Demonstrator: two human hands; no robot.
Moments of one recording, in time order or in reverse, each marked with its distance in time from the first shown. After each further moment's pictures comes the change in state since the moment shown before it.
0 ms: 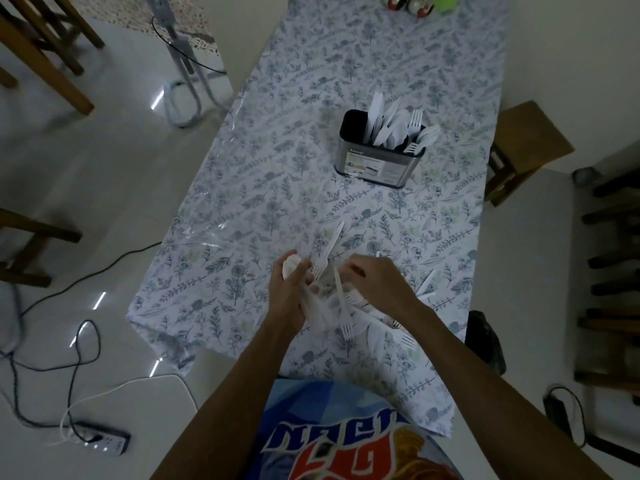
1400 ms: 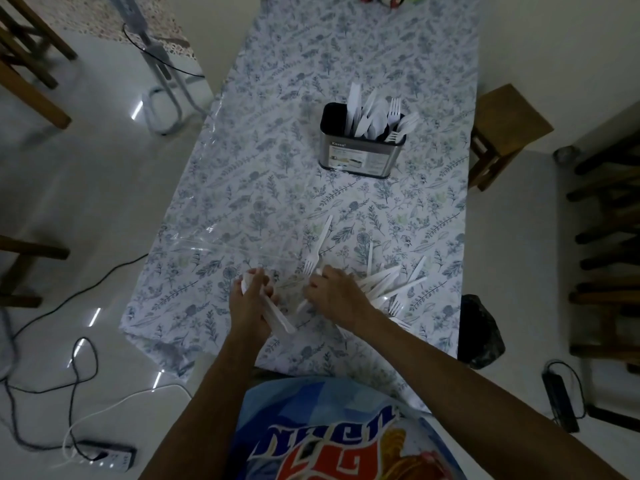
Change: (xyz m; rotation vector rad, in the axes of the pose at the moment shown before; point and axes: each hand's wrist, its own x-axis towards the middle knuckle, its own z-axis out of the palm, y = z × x) left_hand -0.006 0.013 -0.049 0.054 0.144 0.046; right_hand 0.008 0.012 0.086 -0.585 0.074 -0.460
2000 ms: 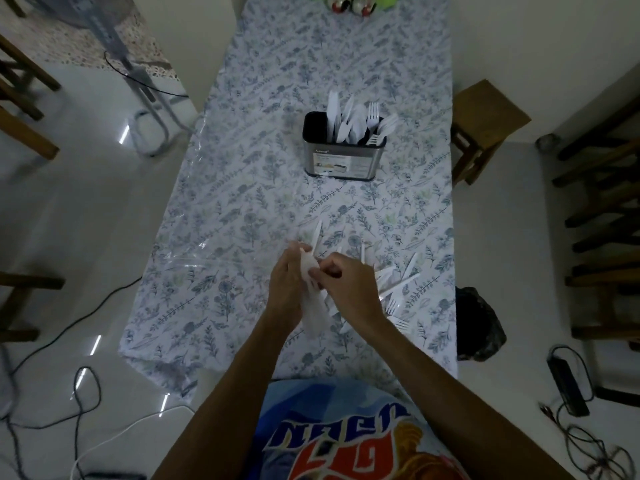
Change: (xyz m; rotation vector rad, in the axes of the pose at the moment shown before) left_hand -0.026 0.004 0.079 0.384 -0.353 0.113; right_hand -0.005 -0.028 -0.086 0.825 0.339 0.786
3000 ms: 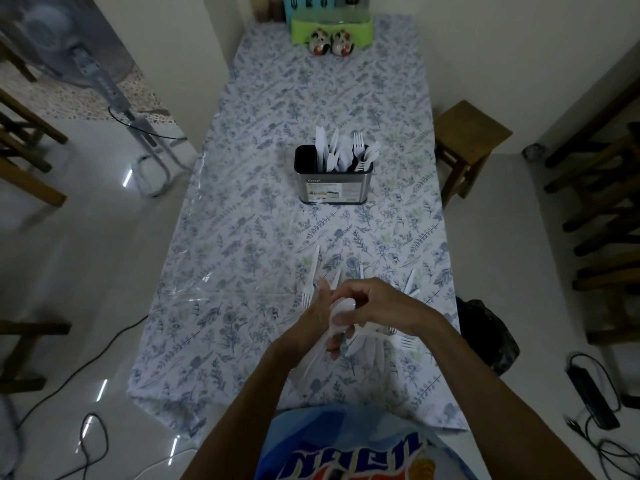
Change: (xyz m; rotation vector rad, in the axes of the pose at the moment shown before) left_hand -0.016 0.008 0.017 0.289 -0.674 -0.253; right_hand 0.010 0.006 -0.077 0.330 -0.626 0.163
